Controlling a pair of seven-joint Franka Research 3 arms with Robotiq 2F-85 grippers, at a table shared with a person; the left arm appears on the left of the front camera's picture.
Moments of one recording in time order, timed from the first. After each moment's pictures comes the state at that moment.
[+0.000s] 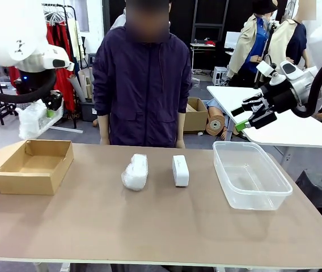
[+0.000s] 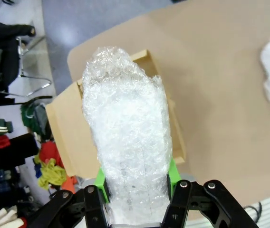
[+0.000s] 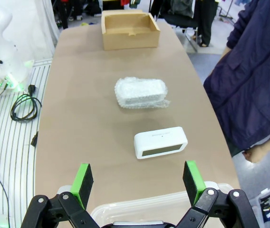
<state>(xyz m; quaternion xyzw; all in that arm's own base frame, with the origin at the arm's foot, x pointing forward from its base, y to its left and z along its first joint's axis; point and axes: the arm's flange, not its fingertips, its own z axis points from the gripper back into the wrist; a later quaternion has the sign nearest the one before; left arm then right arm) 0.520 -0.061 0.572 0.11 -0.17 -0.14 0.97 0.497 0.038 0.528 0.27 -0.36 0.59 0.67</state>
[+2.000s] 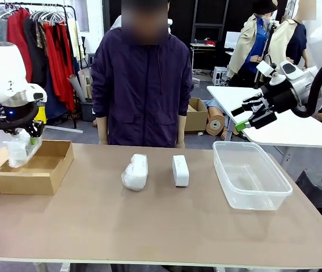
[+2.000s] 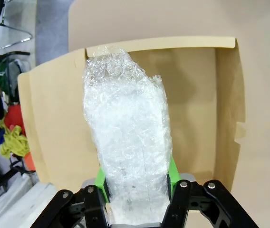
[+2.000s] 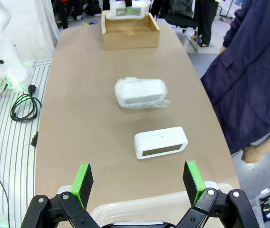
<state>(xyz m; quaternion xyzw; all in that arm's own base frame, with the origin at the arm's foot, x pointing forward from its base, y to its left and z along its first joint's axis) 0.584 0.043 0.443 0.06 -0.10 -0.02 0.99 0.497 0.038 0.528 0.27 -0.36 0.59 0.67</state>
